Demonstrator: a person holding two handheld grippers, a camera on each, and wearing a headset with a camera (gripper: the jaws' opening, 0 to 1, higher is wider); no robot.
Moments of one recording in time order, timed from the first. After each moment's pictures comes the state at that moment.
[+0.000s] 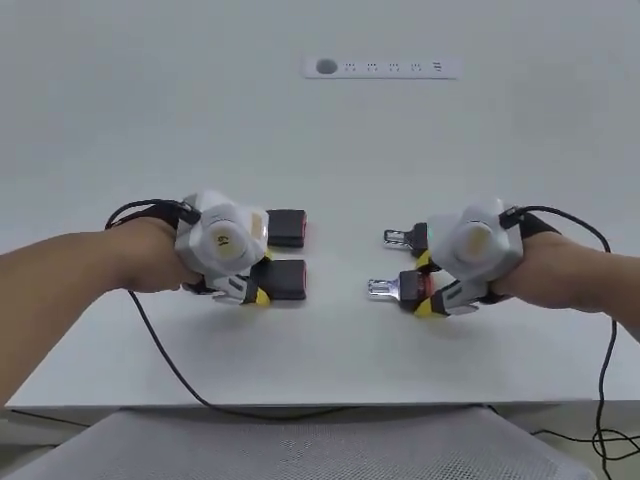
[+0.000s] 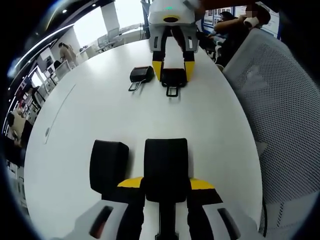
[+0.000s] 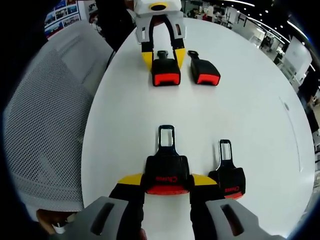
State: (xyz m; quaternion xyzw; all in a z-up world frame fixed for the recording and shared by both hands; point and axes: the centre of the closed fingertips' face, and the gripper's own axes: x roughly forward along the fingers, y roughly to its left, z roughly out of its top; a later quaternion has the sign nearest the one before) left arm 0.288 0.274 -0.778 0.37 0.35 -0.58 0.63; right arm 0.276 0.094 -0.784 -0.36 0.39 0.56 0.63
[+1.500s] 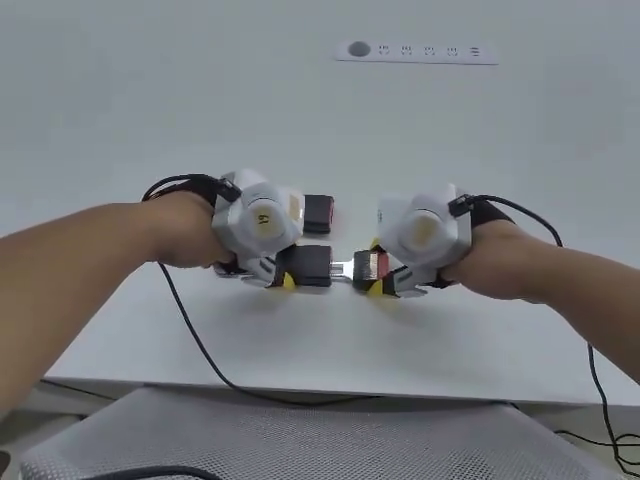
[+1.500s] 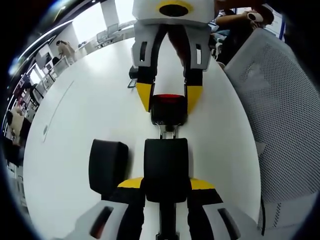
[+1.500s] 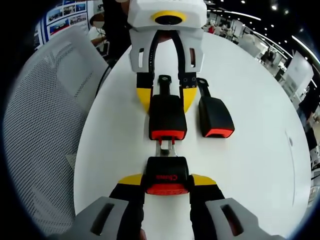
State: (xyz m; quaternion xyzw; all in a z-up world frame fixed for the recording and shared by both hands) left arm 0.289 0.275 -0.778 0.38 0.37 -0.58 0.63; right arm 0.285 0.193 -0.776 -0.37 0.34 0.59 0.64
